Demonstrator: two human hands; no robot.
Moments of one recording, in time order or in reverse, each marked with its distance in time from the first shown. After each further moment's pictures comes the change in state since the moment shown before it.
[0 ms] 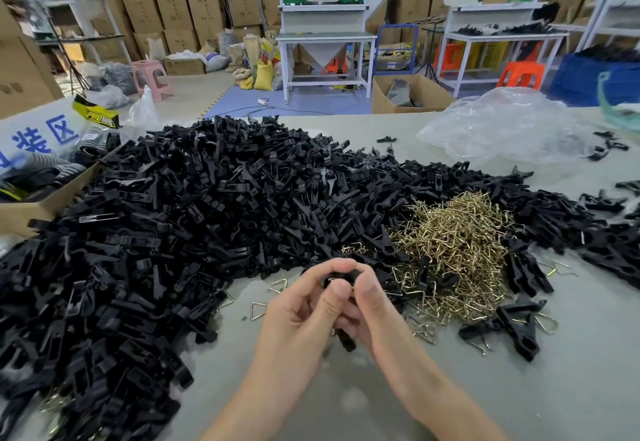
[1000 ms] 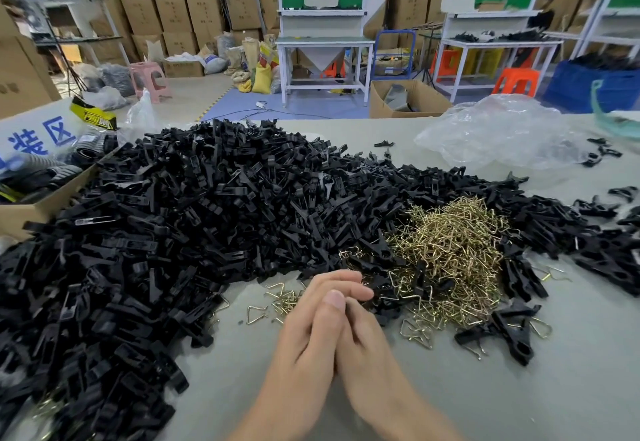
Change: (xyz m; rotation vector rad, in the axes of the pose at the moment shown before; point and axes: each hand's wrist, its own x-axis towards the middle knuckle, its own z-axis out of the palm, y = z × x) left_hand -0.009 -0.001 0.013 0.152 -0.006 0.129; right_hand -0.008 0.003 0.017 -0.425 0.109 -0.105
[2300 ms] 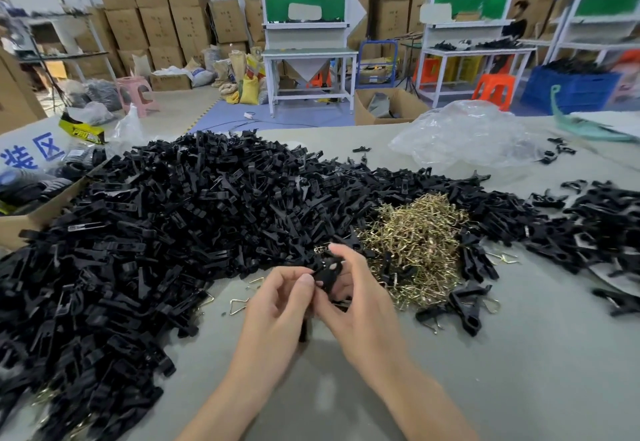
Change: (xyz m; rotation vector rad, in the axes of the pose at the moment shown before) left_hand -0.001 0.007 0.001 -0.012 0.148 -0.211; right_hand -0.005 0.011 -0.033 -0.298 0.283 -0.248
